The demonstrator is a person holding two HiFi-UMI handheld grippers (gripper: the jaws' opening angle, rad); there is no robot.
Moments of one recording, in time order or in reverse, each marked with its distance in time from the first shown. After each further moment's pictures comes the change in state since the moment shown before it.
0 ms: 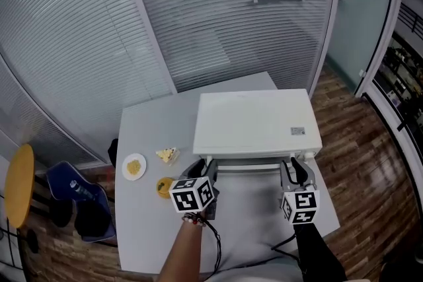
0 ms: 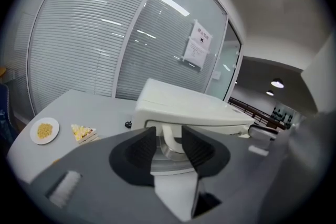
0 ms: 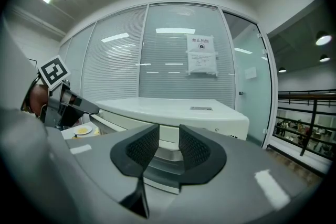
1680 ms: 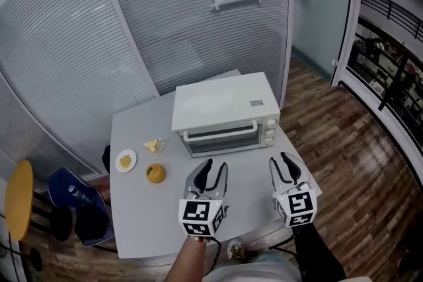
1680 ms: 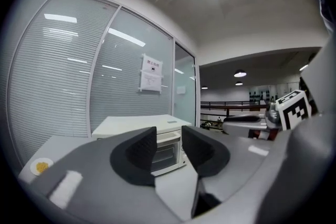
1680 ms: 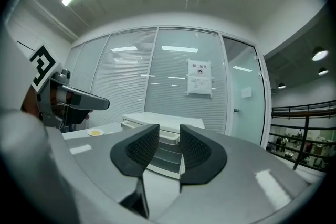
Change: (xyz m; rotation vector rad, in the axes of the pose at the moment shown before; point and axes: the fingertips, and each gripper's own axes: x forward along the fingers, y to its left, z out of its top) left arm -0.152 -0.185 -0.024 0.367 -0.303 -0.193; right arm -0.183 0.007 0.041 -0.087 -0.160 0.002
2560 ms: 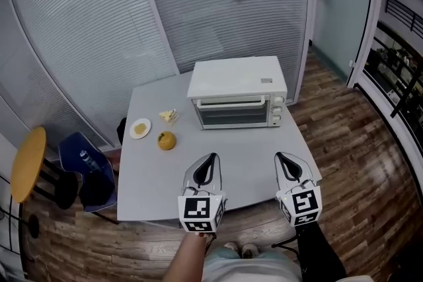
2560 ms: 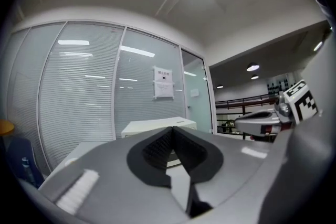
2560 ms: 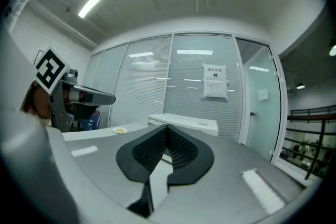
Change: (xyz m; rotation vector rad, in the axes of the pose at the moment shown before) left arm -0.106 -0.035 -0.002 0.078 -0.064 0.215; right arm -0.090 0.038 0.001 -0.029 -0.033 0.189
